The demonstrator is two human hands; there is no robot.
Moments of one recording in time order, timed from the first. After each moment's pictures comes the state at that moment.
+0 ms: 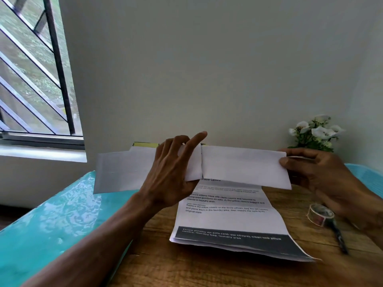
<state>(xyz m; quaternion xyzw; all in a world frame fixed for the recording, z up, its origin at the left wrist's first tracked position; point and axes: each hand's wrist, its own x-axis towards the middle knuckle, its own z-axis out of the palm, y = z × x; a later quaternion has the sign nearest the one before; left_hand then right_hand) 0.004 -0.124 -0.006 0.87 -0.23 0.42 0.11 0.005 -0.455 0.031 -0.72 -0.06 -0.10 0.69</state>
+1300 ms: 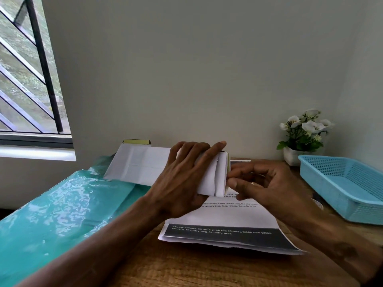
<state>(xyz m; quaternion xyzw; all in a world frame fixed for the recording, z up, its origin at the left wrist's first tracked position) -0.004 -0.160 -0.013 0.86 -0.31 0.40 0.04 -0.030 -0.392 -0.003 -0.77 -0.24 -0.13 0.58</state>
